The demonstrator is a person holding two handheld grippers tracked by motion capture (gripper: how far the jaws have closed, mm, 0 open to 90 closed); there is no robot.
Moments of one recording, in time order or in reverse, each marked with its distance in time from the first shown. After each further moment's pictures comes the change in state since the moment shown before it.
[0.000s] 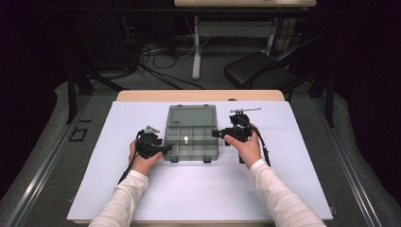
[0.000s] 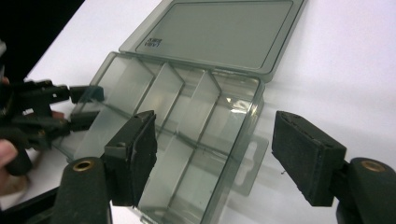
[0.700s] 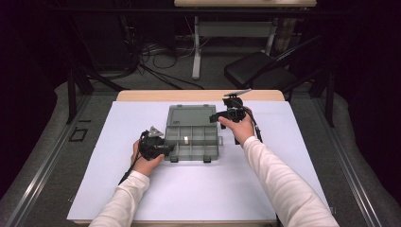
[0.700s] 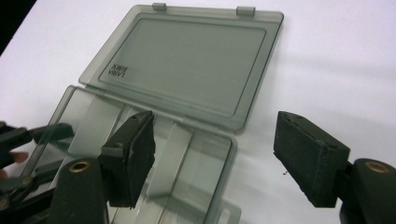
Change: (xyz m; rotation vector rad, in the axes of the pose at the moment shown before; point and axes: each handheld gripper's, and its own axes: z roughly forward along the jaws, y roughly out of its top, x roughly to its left) left arm -0.007 -0.002 0.005 -0.024 0.007 0.103; right arm -0.005 0.057 0.030 0.091 -0.108 0.016
